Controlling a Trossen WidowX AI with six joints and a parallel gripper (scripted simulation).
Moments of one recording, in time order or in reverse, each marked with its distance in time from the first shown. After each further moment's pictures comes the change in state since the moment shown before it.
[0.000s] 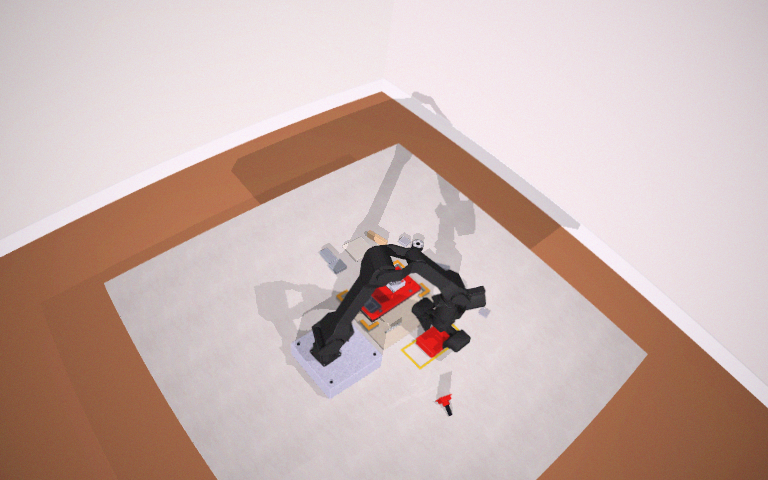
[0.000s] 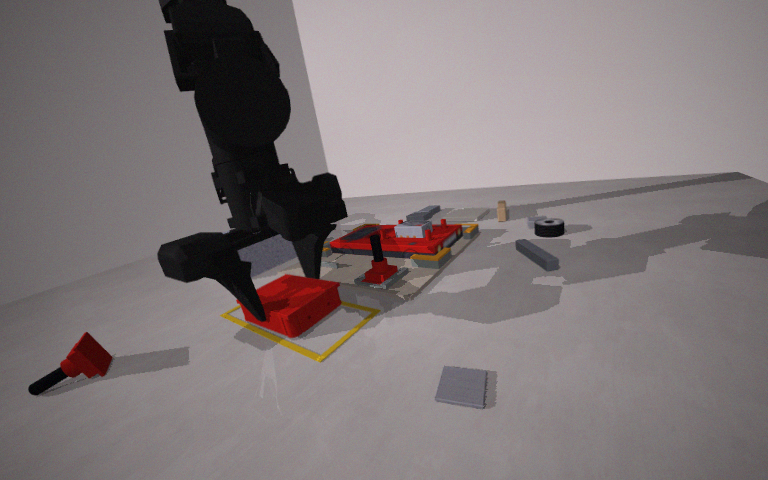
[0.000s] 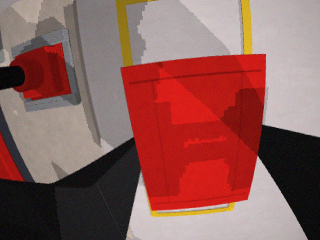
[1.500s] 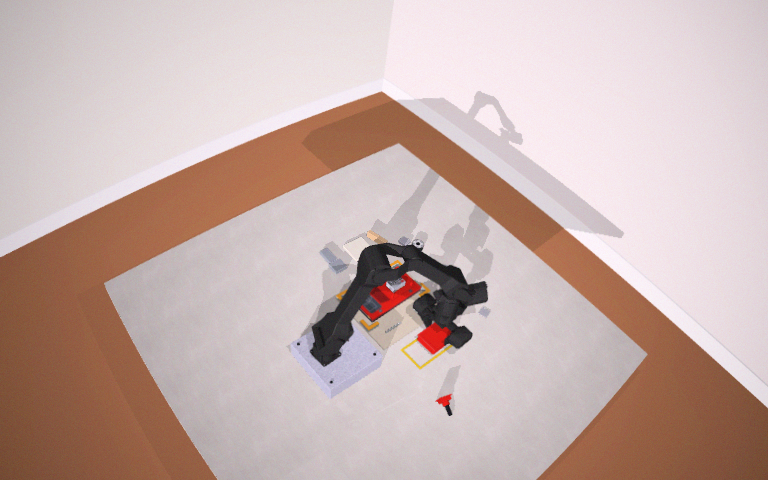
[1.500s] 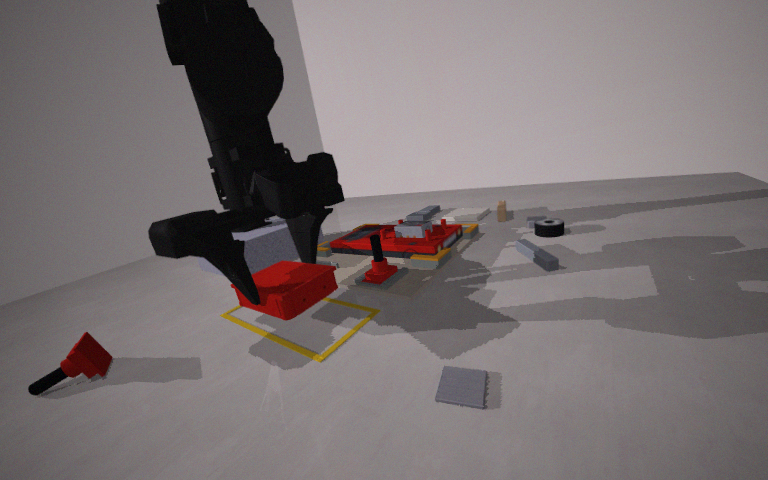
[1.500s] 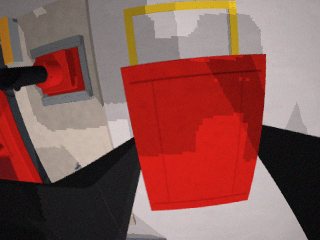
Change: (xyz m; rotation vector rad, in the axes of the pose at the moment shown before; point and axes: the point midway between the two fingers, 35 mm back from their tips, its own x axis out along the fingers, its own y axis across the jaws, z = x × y) arm -0.020 0.000 0.001 0.000 -0.003 -0.001
